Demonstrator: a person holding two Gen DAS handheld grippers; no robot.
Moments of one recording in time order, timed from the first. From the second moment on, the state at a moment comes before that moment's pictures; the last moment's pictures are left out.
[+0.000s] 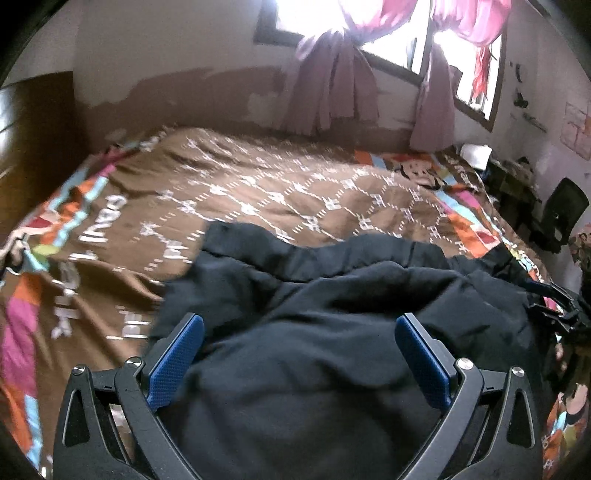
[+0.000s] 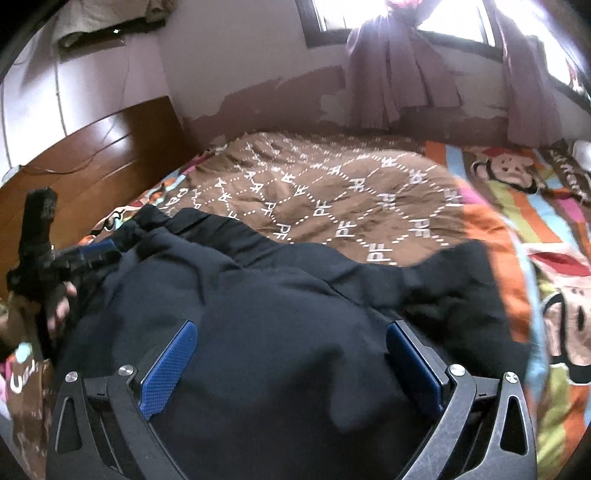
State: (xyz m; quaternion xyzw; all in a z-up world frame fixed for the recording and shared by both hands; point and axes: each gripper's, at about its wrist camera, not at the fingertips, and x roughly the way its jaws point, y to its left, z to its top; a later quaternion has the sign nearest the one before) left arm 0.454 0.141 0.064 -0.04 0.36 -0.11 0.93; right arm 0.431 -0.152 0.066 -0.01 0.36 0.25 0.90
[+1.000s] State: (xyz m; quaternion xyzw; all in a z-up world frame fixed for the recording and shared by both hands) left arm 0.474 0.253 -0.013 -0.25 0.52 -0.22 0.79; right arm 0.431 -0.277 -0.011 0.30 0.46 0.24 0.80
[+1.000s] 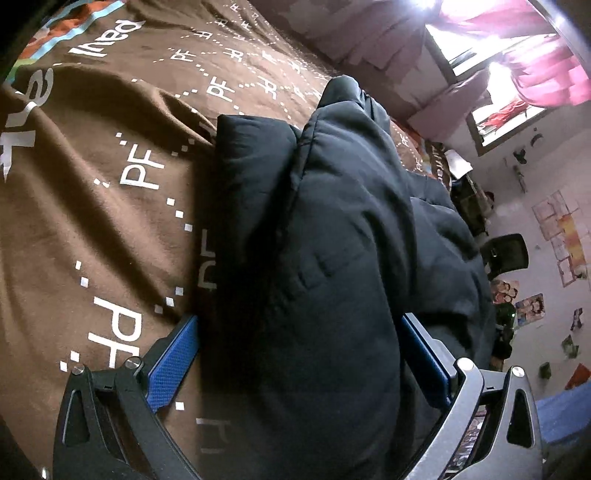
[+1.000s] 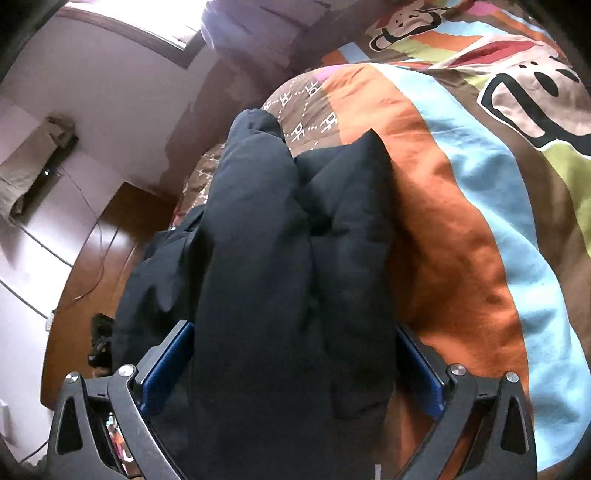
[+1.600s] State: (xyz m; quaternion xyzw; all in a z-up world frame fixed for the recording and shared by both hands) left arm 0.464 0.260 -0.016 -0.27 0.54 -0.29 0.74; right arm 0.416 -0.258 -0.003 0.23 0.46 0.23 0.82
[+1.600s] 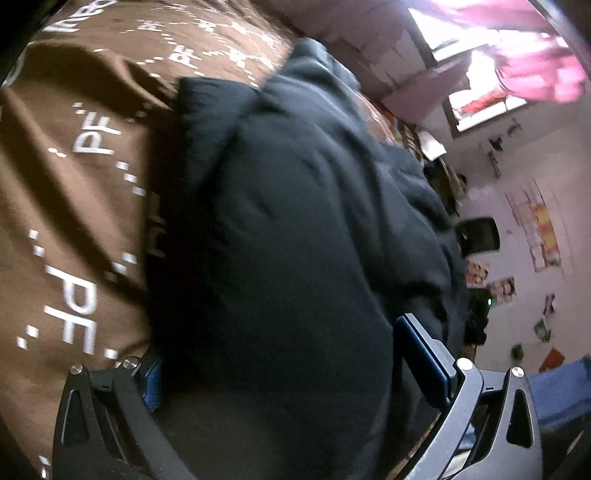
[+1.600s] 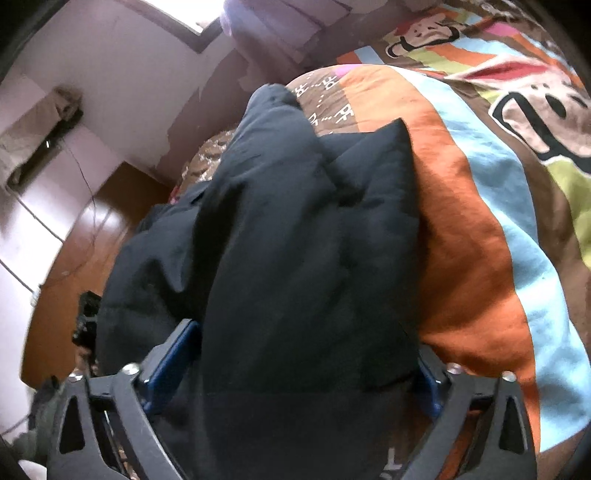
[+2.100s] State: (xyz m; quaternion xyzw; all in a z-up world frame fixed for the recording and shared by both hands) left arm 0.390 0.236 0.050 -0.17 0.46 -0.23 0.84; right arm 0.383 -0.219 0.050 0.16 0.39 0.21 0.88
